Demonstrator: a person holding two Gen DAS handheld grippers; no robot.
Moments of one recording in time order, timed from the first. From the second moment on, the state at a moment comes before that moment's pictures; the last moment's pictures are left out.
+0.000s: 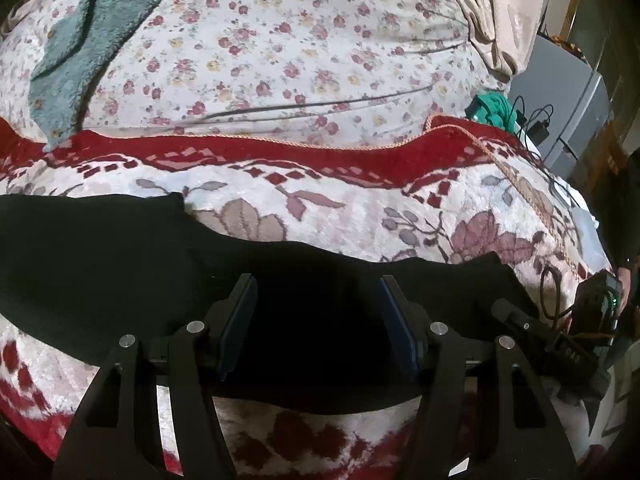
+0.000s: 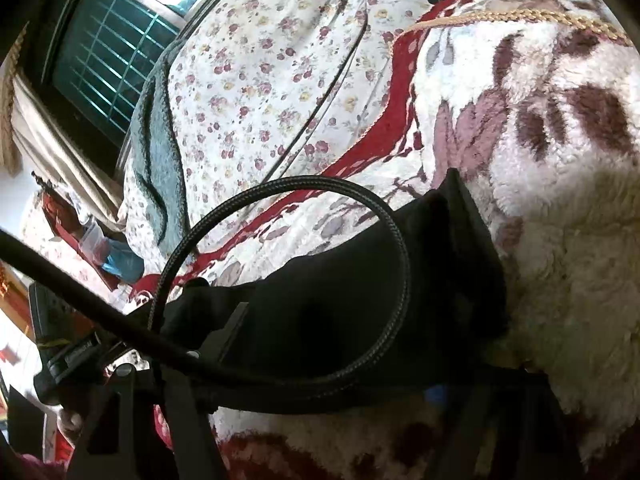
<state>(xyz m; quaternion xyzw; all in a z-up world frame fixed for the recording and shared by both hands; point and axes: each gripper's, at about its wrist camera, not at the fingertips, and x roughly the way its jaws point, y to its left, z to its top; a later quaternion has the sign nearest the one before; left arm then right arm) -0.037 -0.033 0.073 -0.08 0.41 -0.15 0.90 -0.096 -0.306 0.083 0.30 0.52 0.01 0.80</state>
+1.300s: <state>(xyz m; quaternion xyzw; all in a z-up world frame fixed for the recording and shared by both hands) 0.056 -0.261 0.031 0.17 0.52 -0.52 0.66 -0.114 -0.310 0.086 0.28 0.51 0.04 0.81</state>
